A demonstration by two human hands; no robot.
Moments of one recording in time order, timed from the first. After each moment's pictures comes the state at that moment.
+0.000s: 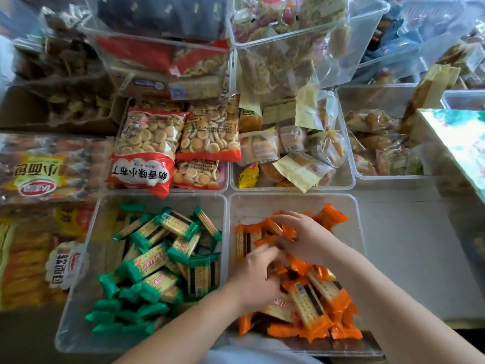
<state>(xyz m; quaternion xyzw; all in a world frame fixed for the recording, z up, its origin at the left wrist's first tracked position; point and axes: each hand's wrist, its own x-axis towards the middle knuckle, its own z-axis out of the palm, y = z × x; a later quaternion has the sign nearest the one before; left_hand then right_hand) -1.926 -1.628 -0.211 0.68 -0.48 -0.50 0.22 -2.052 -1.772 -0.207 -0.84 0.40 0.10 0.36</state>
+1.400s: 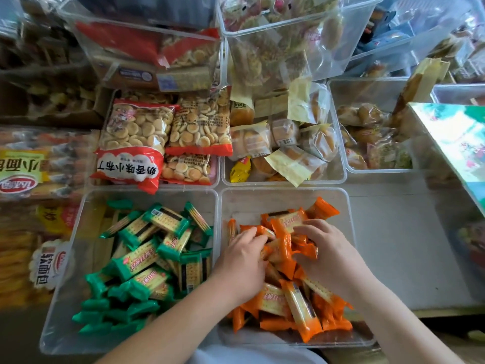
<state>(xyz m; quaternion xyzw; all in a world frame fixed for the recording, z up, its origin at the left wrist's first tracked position) -1.914 -1.636 -0.195 0.73 -0.56 -0.39 0.12 -2.101 -1.735 -0.177 -0.83 0.47 0.06 0.28</state>
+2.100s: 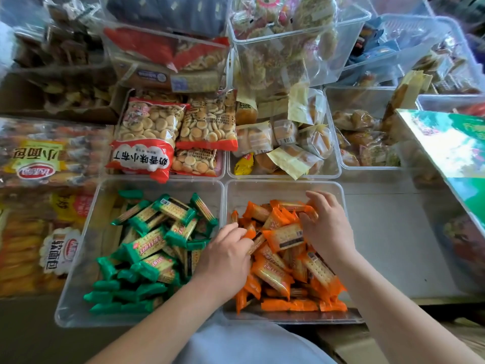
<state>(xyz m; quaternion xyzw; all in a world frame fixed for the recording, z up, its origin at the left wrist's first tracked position) -1.899 -1.586 -0.196 0.74 -0.61 -0.25 0.12 -2.089 -1.739 -0.193 -0.77 0.59 -0.08 0.22</state>
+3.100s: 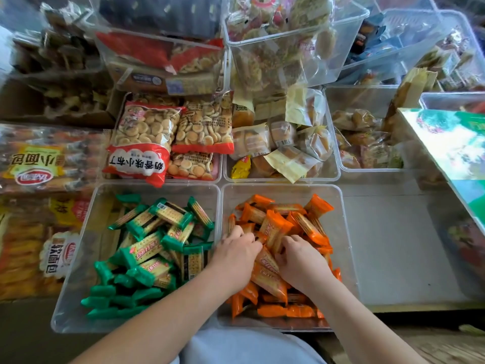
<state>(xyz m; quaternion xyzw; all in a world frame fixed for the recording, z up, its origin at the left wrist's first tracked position) -1.918 -1.626 -0.208 0.71 -0.66 -0.25 -0.06 -2.083 -1.697 -0.223 -0.83 0.49 0.12 0.25</state>
